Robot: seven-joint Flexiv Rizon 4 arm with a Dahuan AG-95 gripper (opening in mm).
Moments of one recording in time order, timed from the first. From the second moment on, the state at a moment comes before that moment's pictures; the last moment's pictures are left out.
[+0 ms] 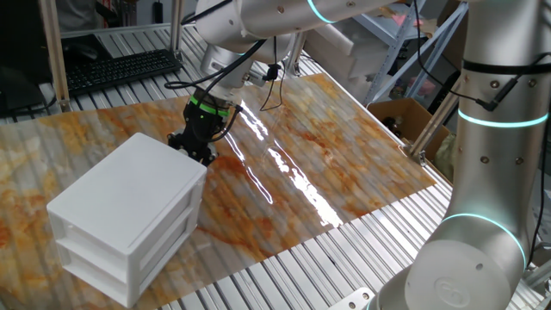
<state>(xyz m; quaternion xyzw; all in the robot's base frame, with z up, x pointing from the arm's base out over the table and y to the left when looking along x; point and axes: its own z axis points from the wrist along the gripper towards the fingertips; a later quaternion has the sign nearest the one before) 0.523 0.171 0.063 -0.46 -0.86 -0.14 0.18</state>
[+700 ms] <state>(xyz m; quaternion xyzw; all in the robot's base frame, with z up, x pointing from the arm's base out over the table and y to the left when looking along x) 0.525 0.171 0.063 -0.46 -0.86 -0.14 0.18</state>
